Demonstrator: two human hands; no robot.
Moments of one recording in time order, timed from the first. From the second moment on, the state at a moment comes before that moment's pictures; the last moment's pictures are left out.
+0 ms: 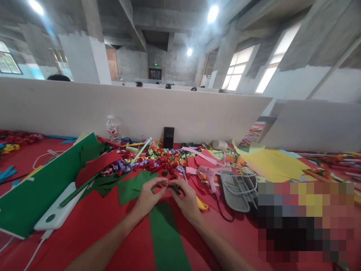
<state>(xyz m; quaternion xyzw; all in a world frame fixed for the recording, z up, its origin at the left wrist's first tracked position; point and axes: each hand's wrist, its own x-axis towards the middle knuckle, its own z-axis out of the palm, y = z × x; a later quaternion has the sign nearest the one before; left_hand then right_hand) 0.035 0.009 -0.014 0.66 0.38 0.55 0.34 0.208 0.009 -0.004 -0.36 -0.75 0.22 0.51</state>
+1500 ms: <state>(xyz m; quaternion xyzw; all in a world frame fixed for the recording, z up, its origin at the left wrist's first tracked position) -0.001 0.008 -0.011 0.66 0.35 0.48 0.45 0.203 0.000 -0.004 -0.32 -0.72 0.45 0.42</state>
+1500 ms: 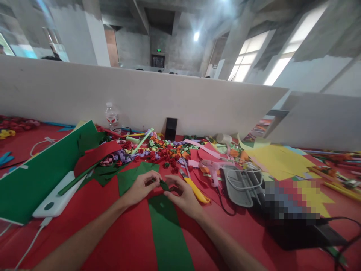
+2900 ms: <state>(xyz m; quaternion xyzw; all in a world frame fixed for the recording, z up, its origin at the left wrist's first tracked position) 0.001 -0.006 -0.007 0.69 0.41 0.47 0.37 0.203 -0.002 0.000 -0.36 -0.73 0.38 0.45</state>
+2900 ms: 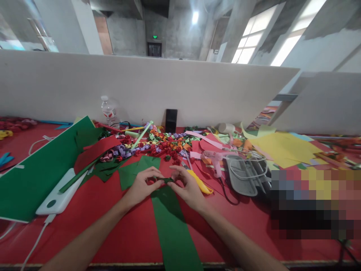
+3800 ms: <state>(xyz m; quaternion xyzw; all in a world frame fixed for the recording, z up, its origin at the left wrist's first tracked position) 0.013 -0.007 -0.012 0.60 0.45 0.44 0.49 0.191 0.003 0.003 -0.43 -0.65 0.44 0.44</state>
